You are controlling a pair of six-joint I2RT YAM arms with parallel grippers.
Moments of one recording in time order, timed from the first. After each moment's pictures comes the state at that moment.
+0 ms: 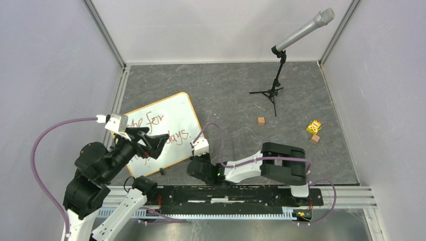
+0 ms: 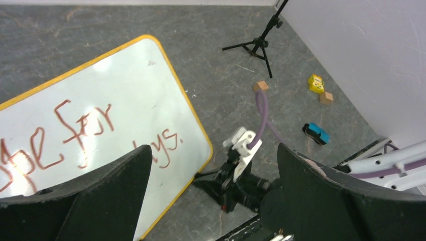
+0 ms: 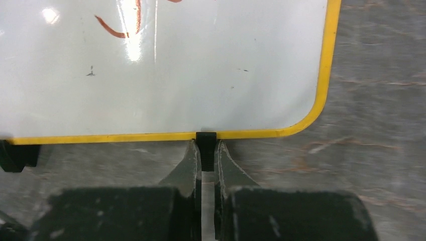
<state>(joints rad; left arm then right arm) -0.46 0.38 1.08 -0.83 0.05 -0.31 1.41 1.93 0.96 0.30 0.81 0.67</state>
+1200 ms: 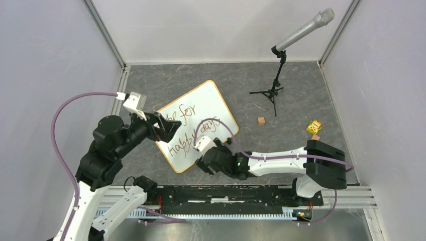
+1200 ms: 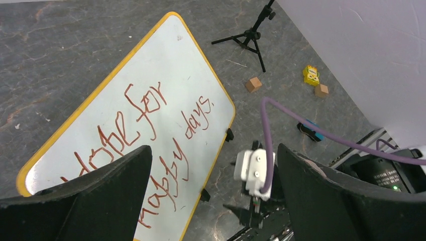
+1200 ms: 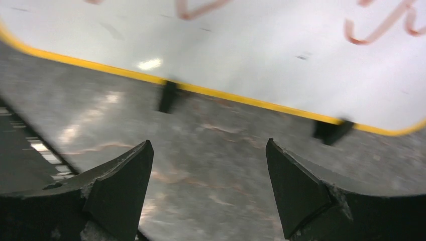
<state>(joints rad) -0.46 0.63 1.13 -0.72 0.13 -0.31 1.30 1.56 0.85 -0.11 0.46 0.21</state>
